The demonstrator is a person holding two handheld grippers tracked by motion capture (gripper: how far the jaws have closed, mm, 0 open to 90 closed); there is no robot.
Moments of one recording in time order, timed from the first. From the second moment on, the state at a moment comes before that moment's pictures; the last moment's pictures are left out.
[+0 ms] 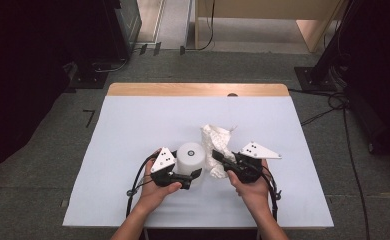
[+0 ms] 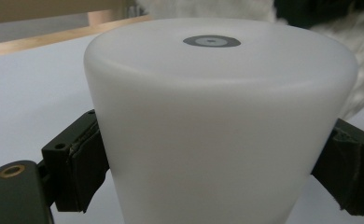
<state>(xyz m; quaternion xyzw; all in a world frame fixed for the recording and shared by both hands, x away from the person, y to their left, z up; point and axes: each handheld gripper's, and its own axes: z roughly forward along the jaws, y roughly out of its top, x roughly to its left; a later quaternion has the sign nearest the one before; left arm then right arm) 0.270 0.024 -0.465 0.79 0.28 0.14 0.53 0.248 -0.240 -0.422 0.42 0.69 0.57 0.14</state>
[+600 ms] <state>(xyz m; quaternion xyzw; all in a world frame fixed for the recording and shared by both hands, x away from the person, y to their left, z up) 0.239 0.019 -0.475 0.76 0.35 0.24 0.50 0.249 -0.252 -0.430 0.44 0.69 0.56 0.14</state>
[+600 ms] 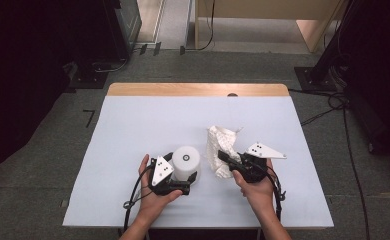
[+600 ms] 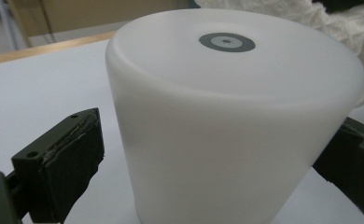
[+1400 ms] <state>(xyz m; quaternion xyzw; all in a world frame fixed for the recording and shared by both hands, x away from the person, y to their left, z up) 0.262 0.037 -0.451 0.76 0.31 0.09 0.56 0.233 -0.237 -0.410 0.39 0.70 0.58 0.14</state>
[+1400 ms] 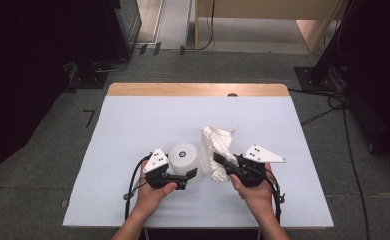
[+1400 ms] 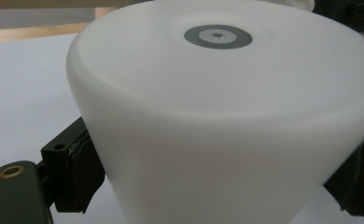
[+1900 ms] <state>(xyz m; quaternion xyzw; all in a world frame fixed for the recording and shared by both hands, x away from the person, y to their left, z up) 0.267 0.039 -0.443 0.75 0.30 0.05 0.59 0.232 -0.223 -0.420 0.35 0.73 0.57 0.13</state>
